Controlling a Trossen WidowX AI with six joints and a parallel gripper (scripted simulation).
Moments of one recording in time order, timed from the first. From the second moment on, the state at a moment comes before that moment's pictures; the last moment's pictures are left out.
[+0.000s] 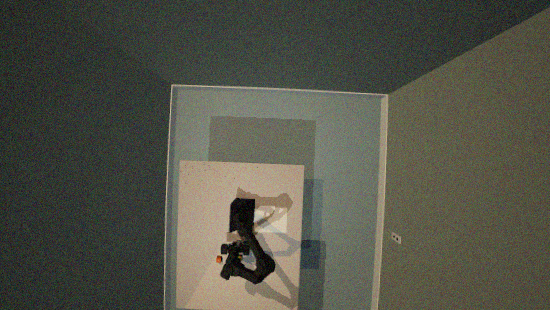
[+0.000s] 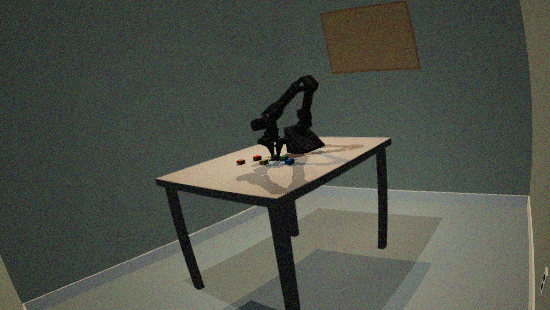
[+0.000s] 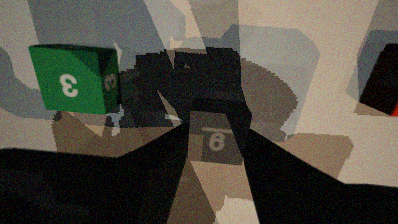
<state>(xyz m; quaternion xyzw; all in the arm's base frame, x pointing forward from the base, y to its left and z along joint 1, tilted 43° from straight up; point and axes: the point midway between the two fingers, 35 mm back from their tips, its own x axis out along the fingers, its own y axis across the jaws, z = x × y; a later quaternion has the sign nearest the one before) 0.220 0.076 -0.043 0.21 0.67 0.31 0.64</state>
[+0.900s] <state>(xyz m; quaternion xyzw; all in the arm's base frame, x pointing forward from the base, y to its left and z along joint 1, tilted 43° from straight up) 0.222 0.056 -0.023 0.21 0.67 0.31 0.64</state>
